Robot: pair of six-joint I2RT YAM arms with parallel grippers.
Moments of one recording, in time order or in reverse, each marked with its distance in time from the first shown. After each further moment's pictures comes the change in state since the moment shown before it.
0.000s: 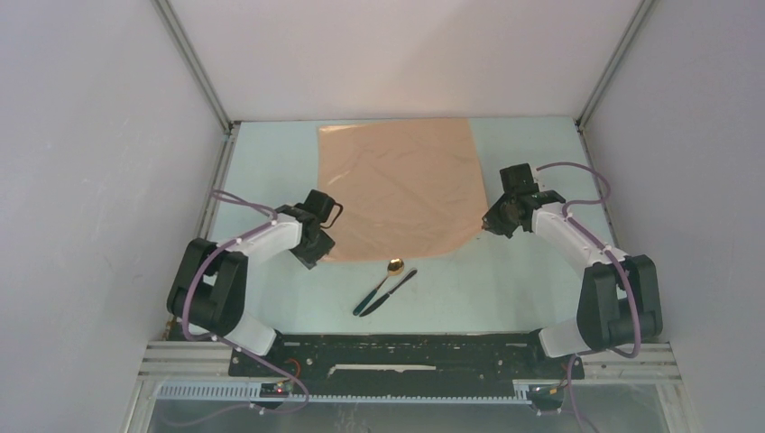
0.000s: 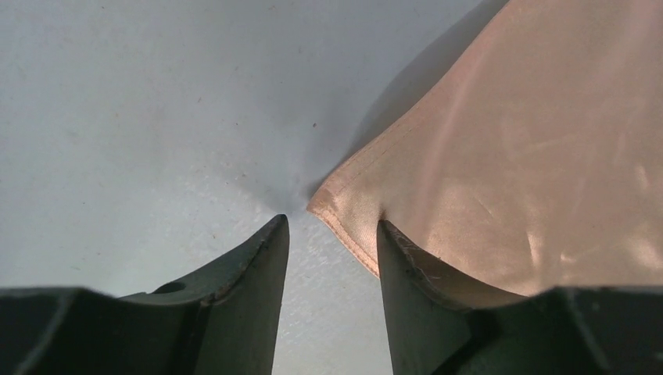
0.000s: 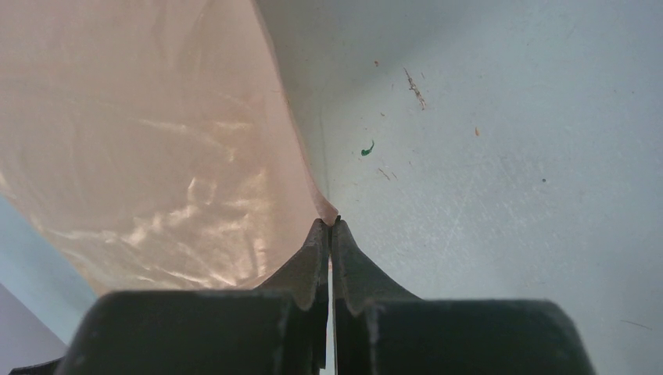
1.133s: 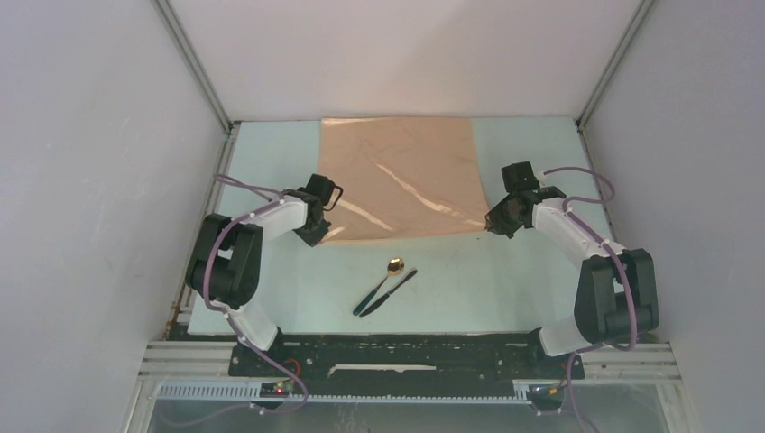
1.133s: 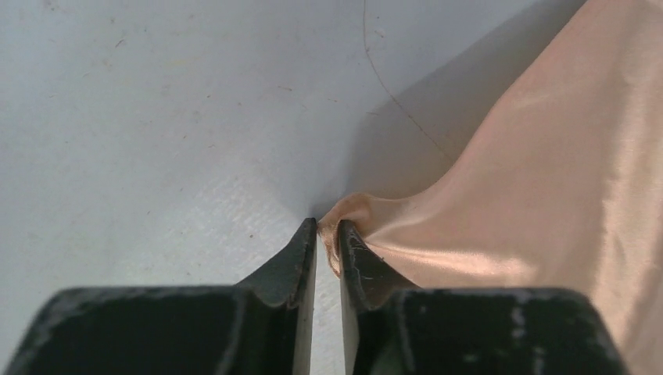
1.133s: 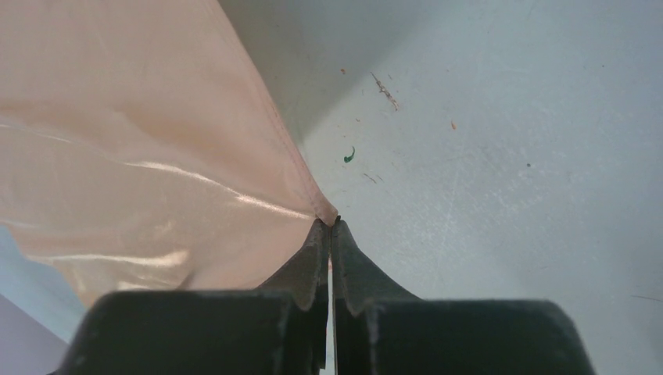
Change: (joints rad) left arm 0.062 0.202 0.161 0.035 -0.079 0.031; right arm -0.032 0.038 0.032 -0.061 0.024 0.105
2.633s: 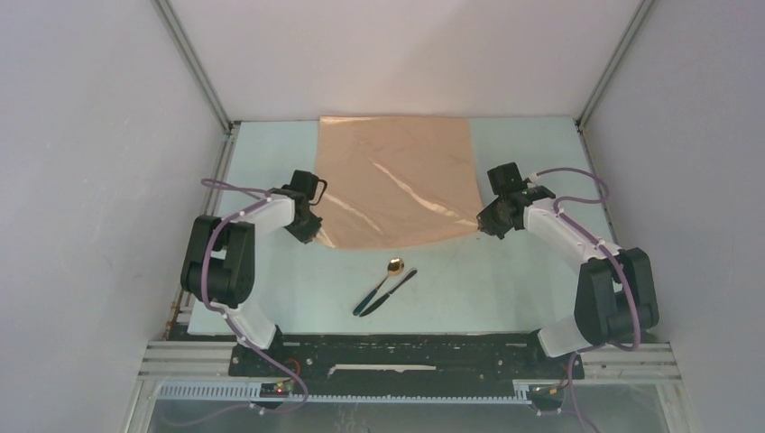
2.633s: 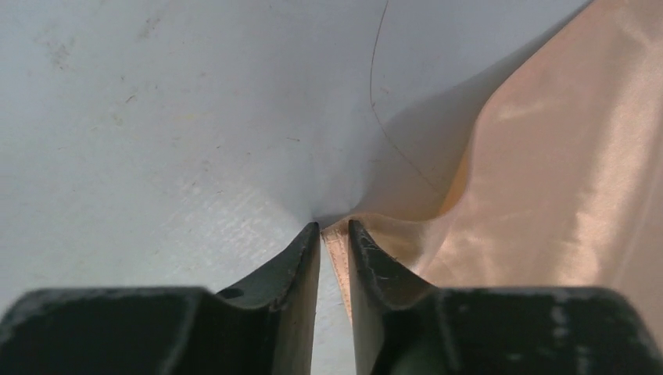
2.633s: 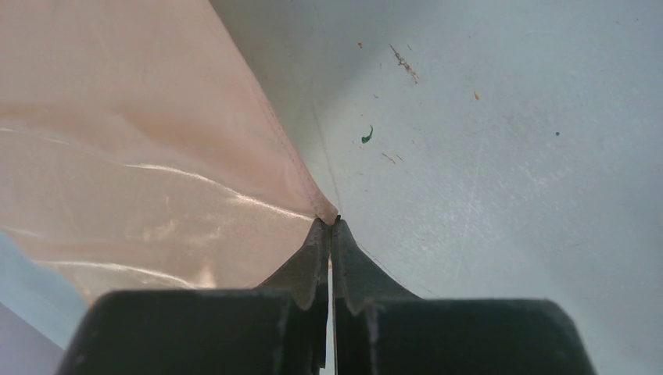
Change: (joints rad) left arm 0.117 -0.019 -0.018 0.083 0.112 0.071; right arm 0.095 -0.001 0.018 -0.026 0.076 0.109
